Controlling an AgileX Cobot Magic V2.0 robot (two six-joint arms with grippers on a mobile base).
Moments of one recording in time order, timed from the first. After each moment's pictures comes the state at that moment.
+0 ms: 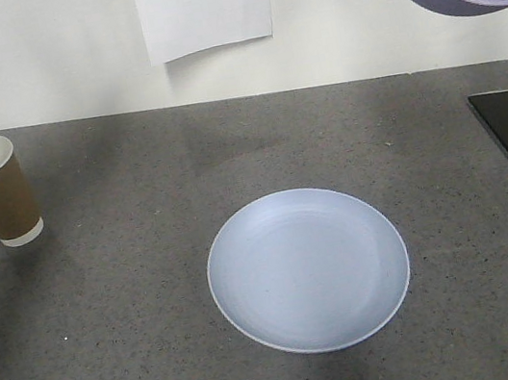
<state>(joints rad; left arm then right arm) 0.12 1.29 -1.78 -0.52 1.04 0.18 -0.21 1.37 -1.69 0.58 1.14 -0.34</state>
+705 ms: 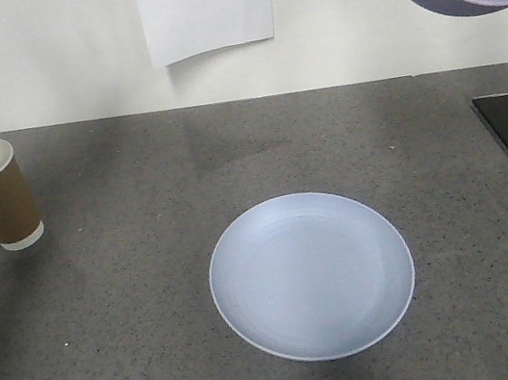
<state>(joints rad) 0.12 1.29 -1.78 -0.52 1.04 0.18 -0.21 1.37 -1.69 0.58 1.14 -0.34</state>
